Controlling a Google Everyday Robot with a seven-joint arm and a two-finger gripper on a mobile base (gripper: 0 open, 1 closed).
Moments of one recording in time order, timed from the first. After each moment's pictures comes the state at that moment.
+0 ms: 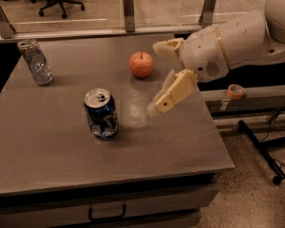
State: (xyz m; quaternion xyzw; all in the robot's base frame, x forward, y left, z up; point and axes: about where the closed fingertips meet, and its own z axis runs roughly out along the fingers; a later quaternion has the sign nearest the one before) arm 0.486 -0.023 0.957 -0.60 0.63 0.29 0.40
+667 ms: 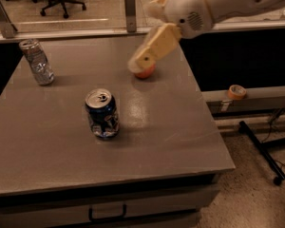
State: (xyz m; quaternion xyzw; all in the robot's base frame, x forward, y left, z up) arm 0.540 0.006 1.021 -0.60 0.63 0.25 0.42
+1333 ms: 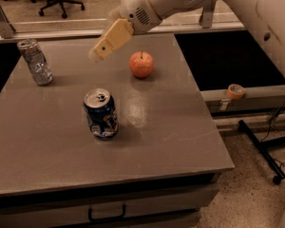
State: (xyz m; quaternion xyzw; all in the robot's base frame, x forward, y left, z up) arm 0.597 0.095 0.995 -0.59 0.65 0.30 0.37
